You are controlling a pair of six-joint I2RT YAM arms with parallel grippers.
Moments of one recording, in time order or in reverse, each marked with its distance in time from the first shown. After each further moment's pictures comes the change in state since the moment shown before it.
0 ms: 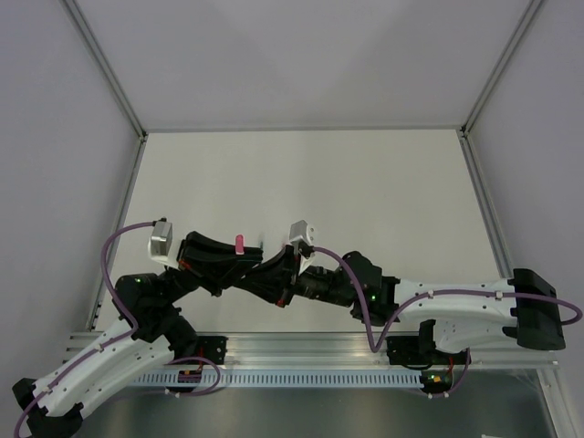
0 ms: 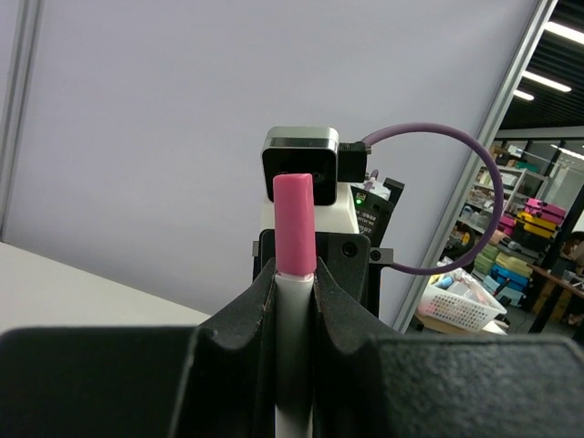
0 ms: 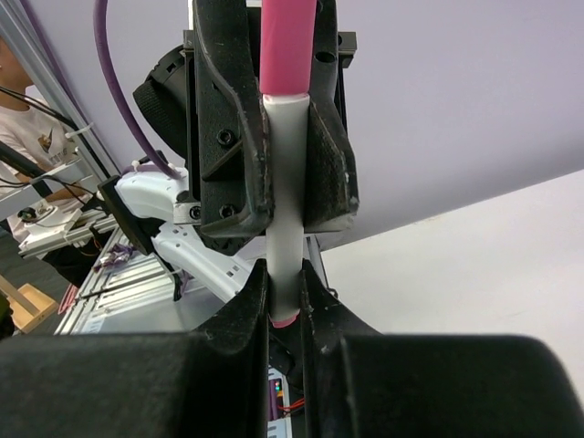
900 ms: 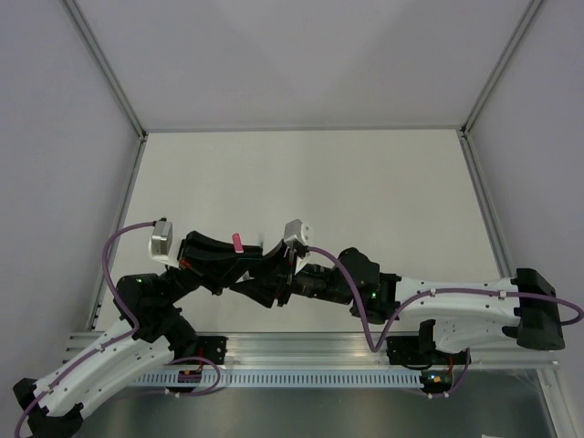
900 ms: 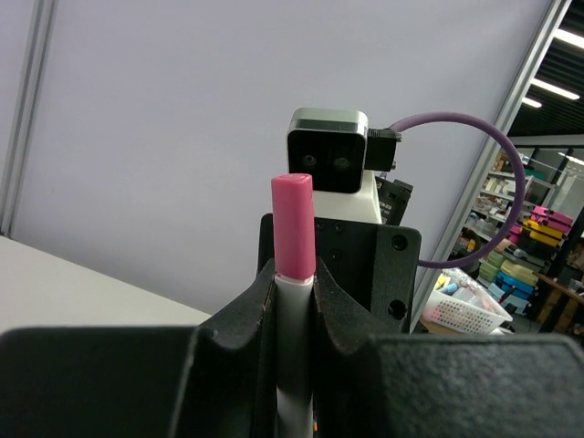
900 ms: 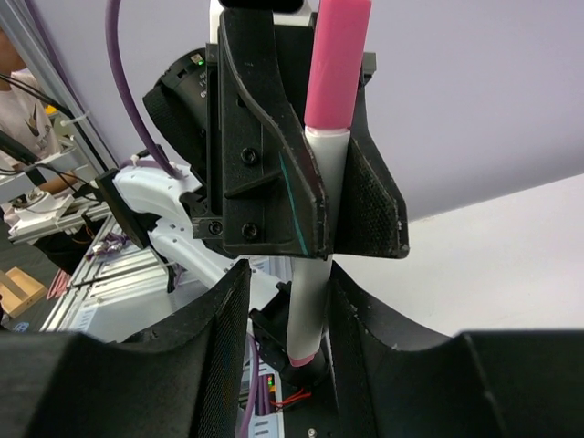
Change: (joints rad) left arm 0.001 -0.003 -0.013 0.003 -0.020 0.001; right arm 0.000 -0.017 0.041 -0.076 -0.013 -0.039
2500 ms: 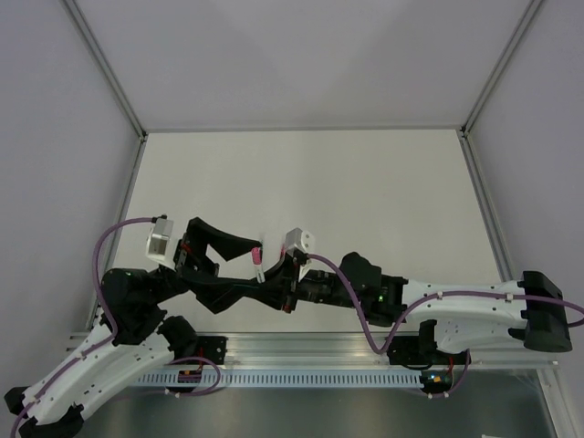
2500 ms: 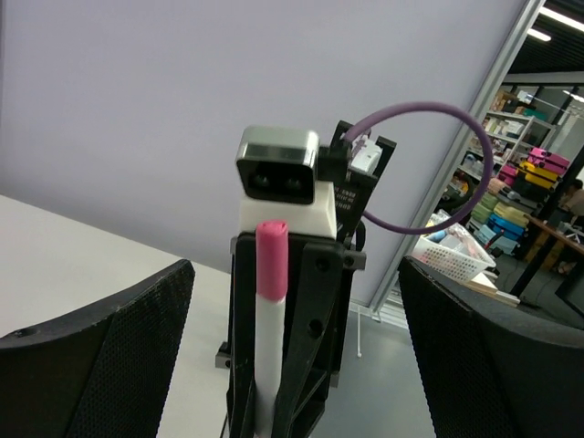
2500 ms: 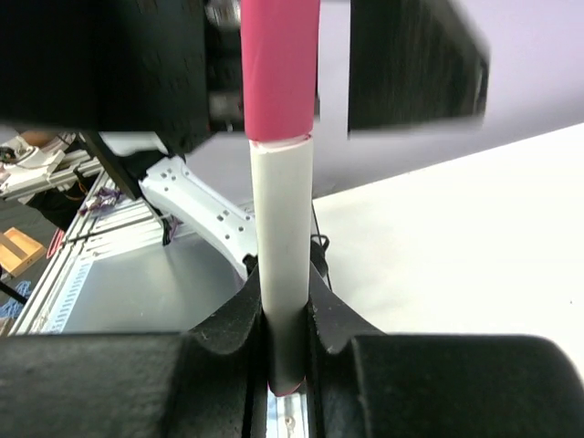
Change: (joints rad) left arm 0.002 -0.034 0.144 -0.315 0.110 0.042; right arm 0.003 -0.032 -0.044 -0.094 -0.018 -0.006
